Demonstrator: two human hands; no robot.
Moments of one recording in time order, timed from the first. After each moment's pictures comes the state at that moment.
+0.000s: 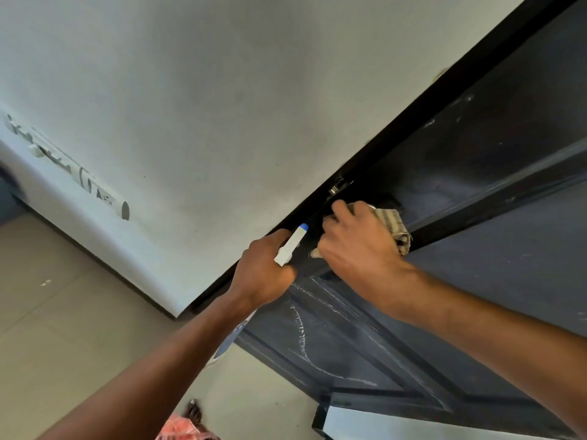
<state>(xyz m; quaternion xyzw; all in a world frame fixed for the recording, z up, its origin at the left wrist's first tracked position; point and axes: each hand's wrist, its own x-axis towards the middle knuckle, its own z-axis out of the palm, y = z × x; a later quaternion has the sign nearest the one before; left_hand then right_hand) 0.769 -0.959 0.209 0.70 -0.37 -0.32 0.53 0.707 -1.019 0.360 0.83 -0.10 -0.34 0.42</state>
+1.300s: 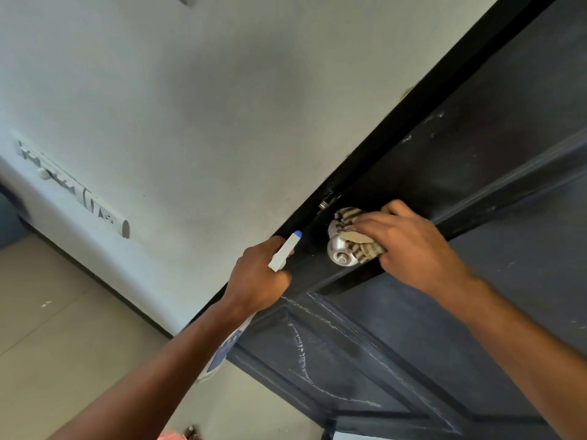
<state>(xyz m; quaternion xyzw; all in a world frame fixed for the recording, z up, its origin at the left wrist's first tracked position) 0.773 -0.961 0.216 0.69 -0.37 -0.30 0.54 0.633 -1.099 0.386 0.97 -0.13 -0.02 0.19</state>
